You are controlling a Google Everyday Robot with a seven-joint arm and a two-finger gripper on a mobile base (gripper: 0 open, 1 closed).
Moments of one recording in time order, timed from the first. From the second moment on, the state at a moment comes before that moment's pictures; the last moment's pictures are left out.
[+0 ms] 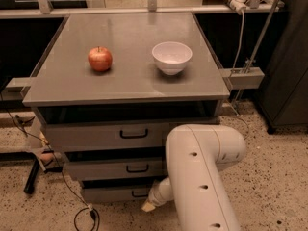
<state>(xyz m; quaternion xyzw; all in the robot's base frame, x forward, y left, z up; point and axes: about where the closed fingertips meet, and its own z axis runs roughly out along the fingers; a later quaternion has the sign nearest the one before) 0.528 0.030 0.182 -0.54 0.81 0.15 0.18</state>
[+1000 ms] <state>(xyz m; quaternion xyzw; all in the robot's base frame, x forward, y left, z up) 0.528 0.030 0.182 -0.54 0.81 0.15 0.18</state>
